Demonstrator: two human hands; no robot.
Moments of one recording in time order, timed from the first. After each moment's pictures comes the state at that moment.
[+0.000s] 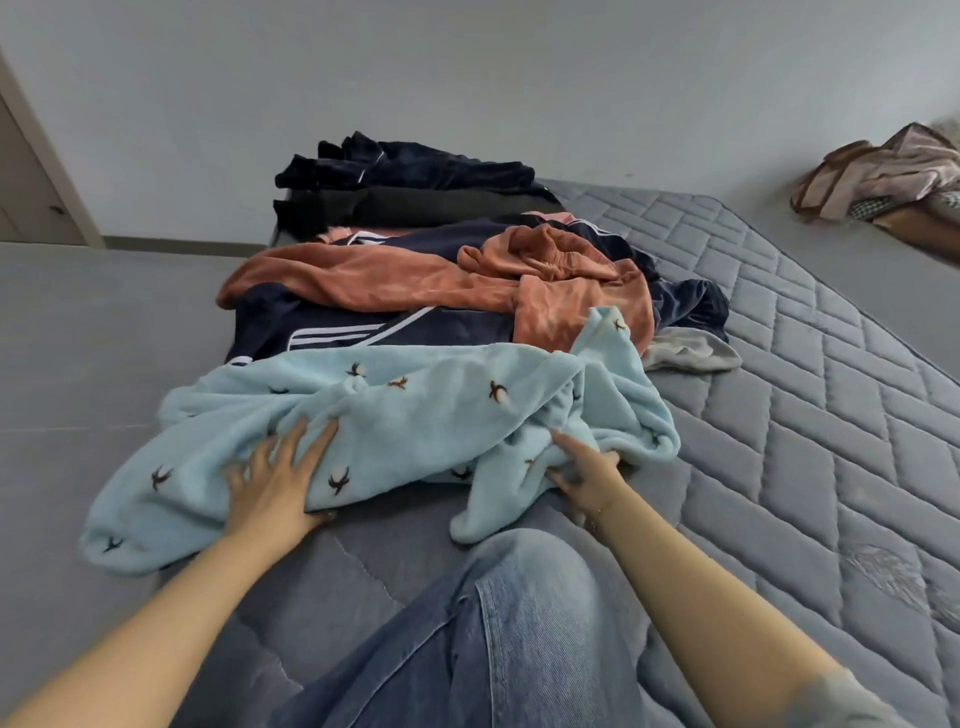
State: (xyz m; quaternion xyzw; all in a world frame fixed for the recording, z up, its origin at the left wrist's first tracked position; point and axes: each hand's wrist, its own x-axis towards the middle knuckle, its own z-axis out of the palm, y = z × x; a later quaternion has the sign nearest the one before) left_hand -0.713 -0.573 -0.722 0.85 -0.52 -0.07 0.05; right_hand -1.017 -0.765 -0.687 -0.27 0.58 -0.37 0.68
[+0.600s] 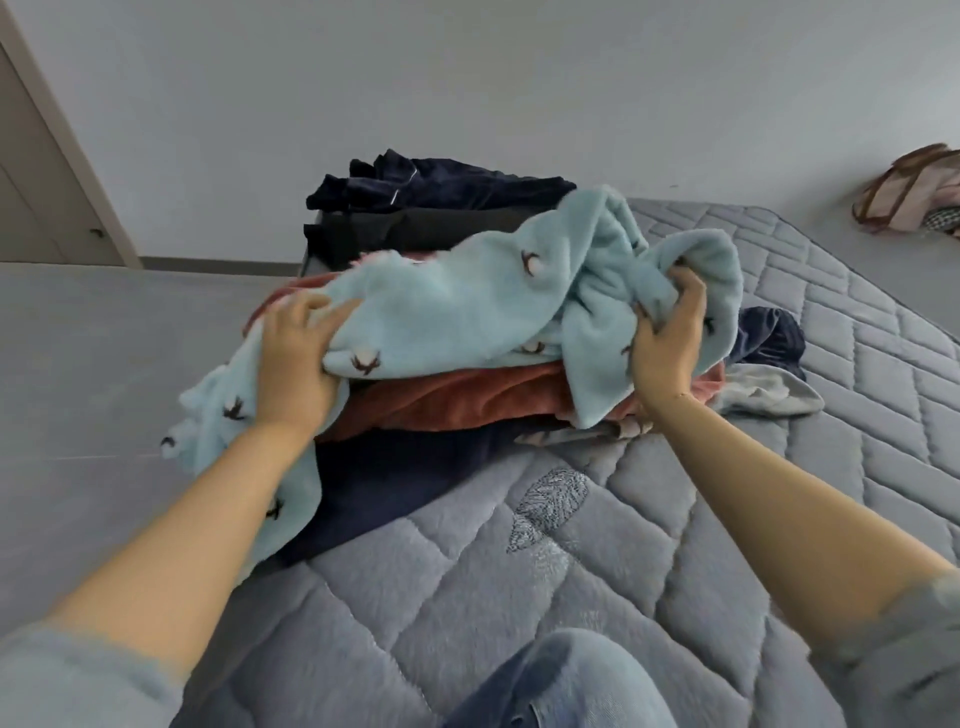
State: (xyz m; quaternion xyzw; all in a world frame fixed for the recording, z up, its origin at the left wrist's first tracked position) left_hand -0.626 -0.706 -0.631 0.72 -0.55 0.16 0.40; right_hand -0.938 -0.906 -0.597 -0.67 0.47 -0.54 0.19
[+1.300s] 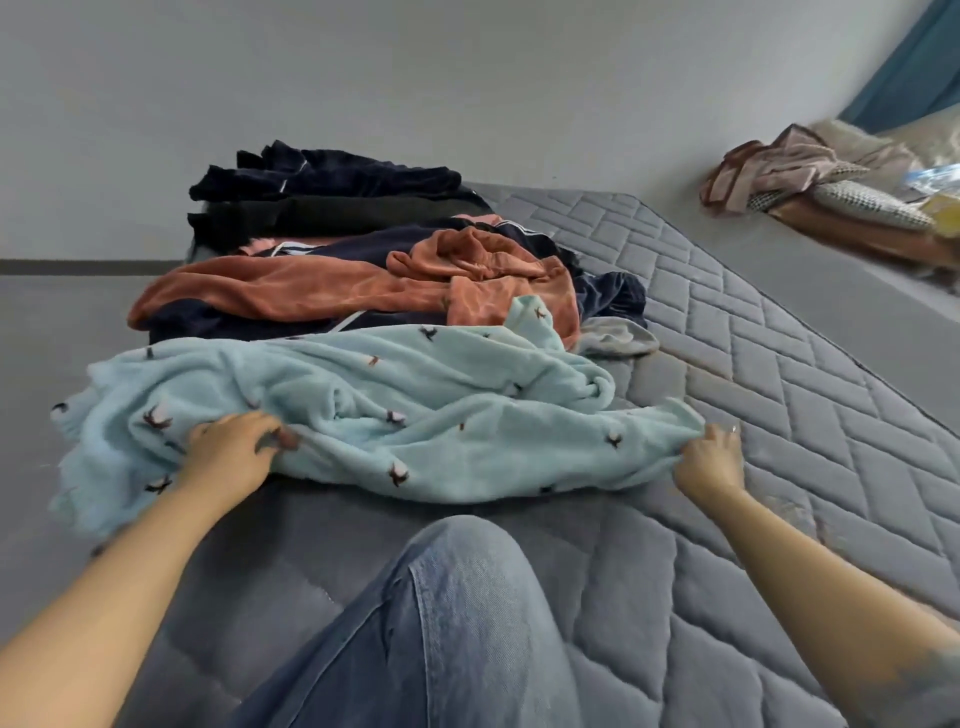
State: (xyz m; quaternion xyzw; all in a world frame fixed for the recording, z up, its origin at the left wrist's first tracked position) left_hand -0.719 -0.620 -0.669 0.81 -0.55 -0.06 0.19; right_hand -1.219 -0.793 -0.642 -0.67 0.74 0.01 0.02
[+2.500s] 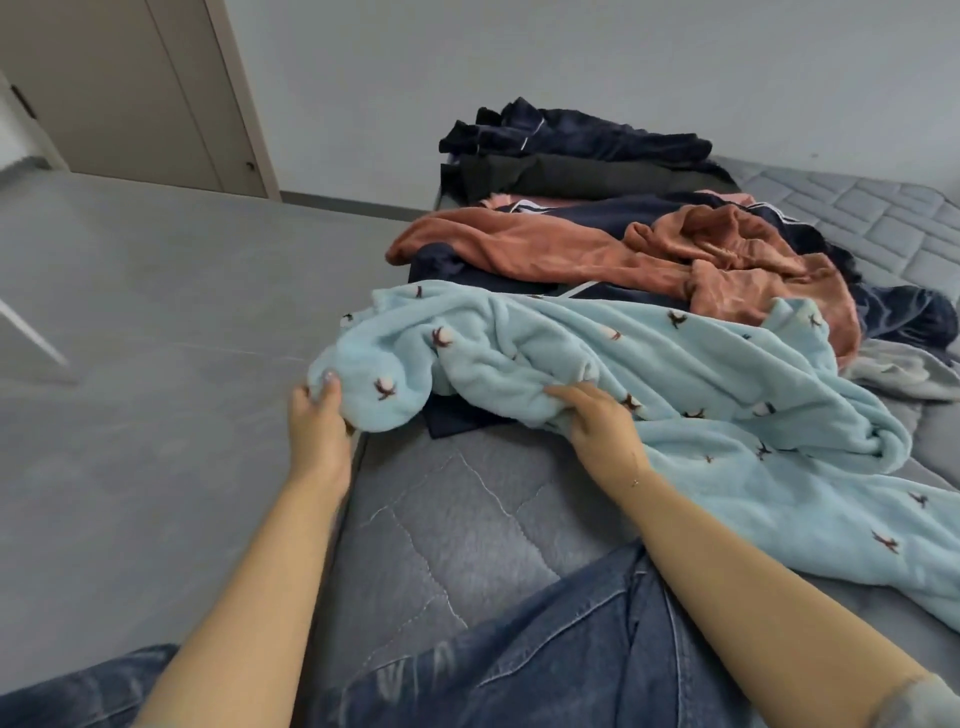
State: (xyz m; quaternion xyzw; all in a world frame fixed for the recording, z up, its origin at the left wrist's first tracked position) left_hand -0.639 -0.513 -0.695 0.60 0.00 -0.21 0.77; right_hand -0.867 -0.700 -0.690 -0.91 0.30 -0.21 0.20
